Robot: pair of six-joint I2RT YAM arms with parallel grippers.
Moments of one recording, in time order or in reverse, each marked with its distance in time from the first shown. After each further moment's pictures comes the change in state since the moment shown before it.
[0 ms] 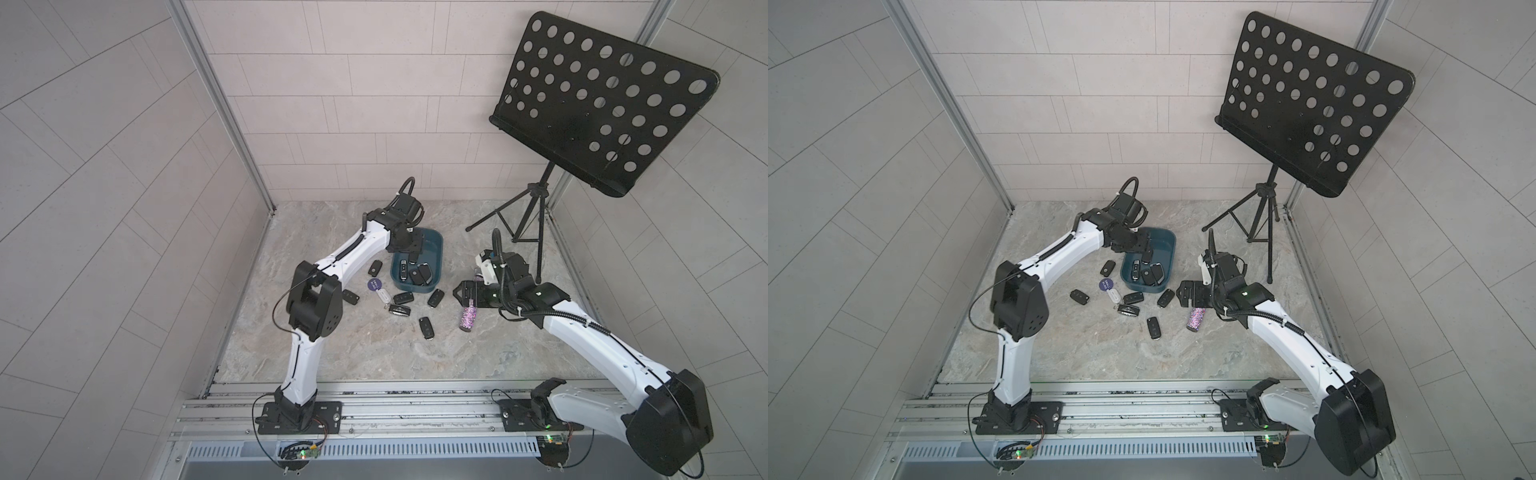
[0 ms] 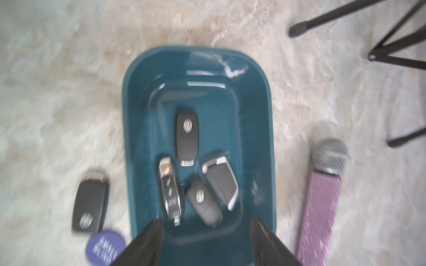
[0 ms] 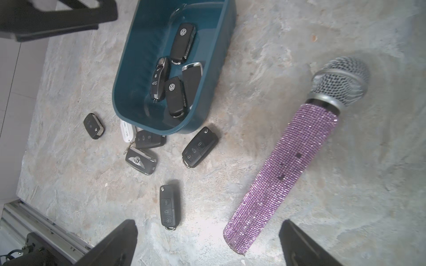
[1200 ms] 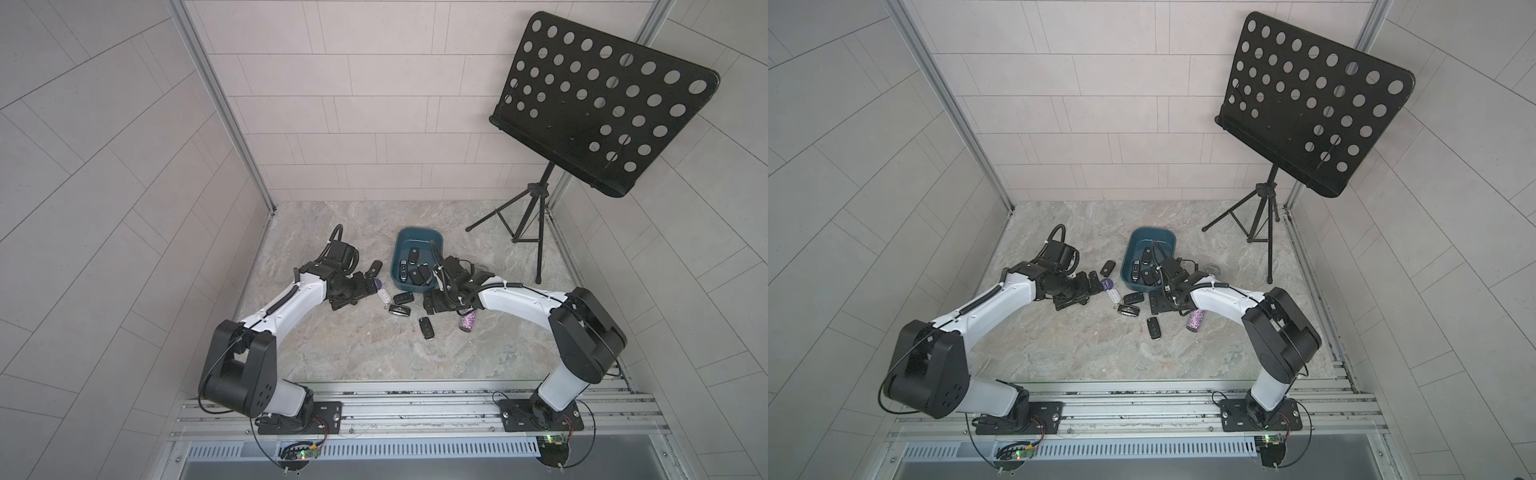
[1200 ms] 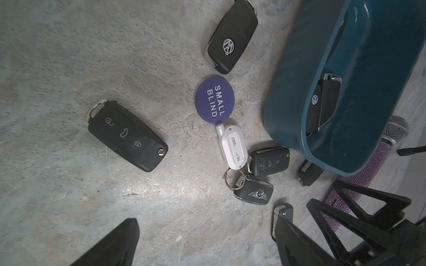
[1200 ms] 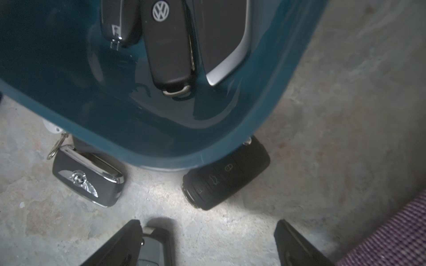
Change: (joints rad) left arm 0.263 -0.566 -0.867 0.195 0.174 -0.213; right arm 0.208 0.554 0.199 0.090 0.159 0.035
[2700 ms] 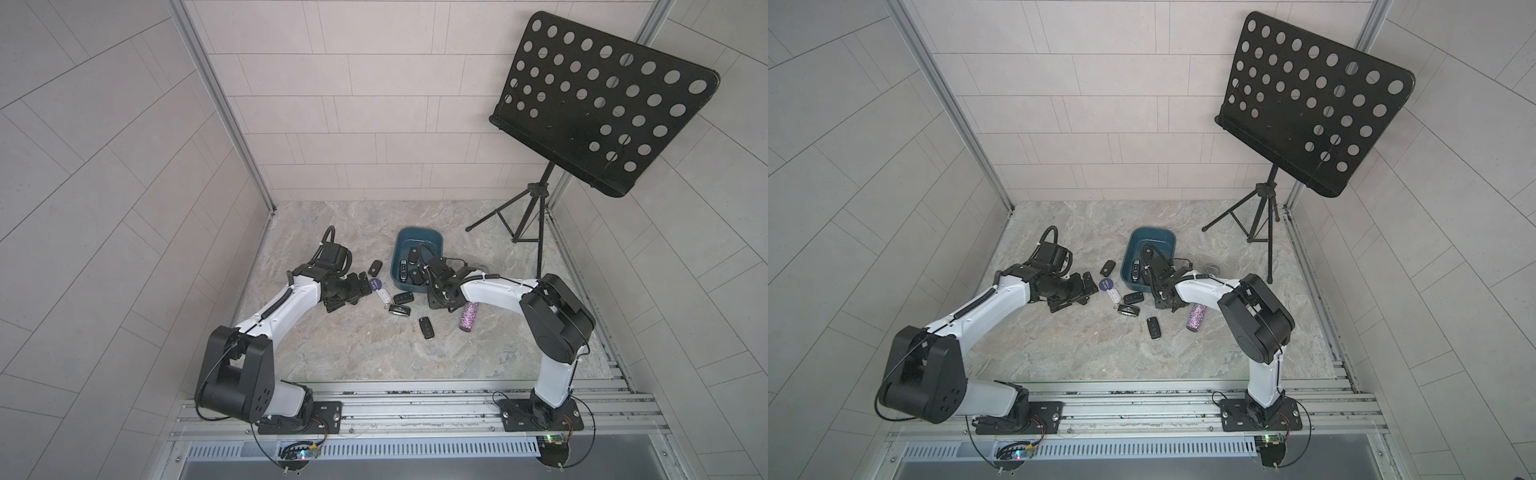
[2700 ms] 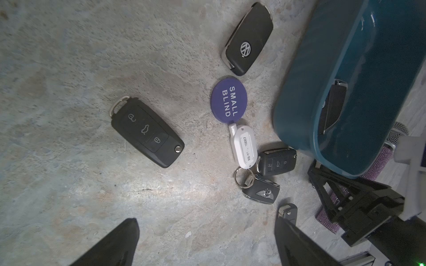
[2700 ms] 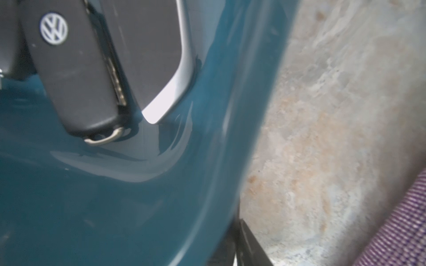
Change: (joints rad) left arm 0.042 -0.023 -0.023 -0.008 0.016 0.015; right arm 0.010 0.154 0.105 -0.058 0.186 0.103
